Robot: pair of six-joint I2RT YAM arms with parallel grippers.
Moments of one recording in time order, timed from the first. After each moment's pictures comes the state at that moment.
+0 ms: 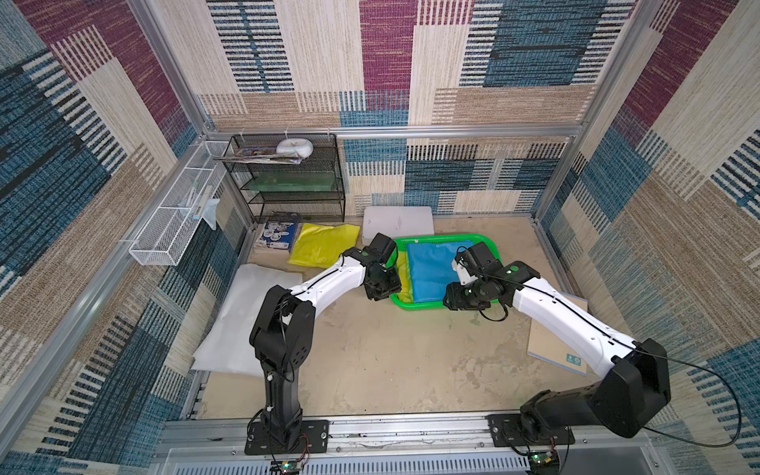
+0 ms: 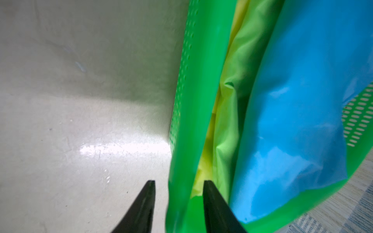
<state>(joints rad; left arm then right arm) -0.55 1.90 1.54 -0.77 0.21 -0.83 0.53 1.40 1.20 -0.91 -0.10 0.42</state>
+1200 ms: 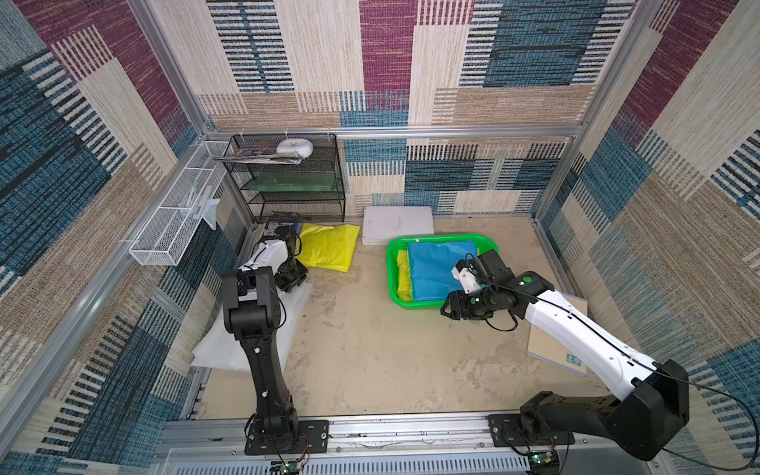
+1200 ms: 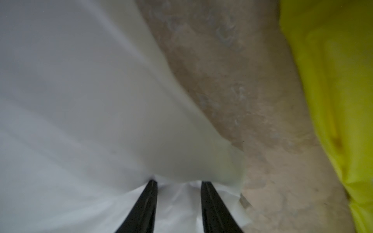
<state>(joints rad) 0.10 2.15 1.65 -0.94 -0.08 -0.70 0.53 1.29 1.11 -0.90 -0.26 0.43</state>
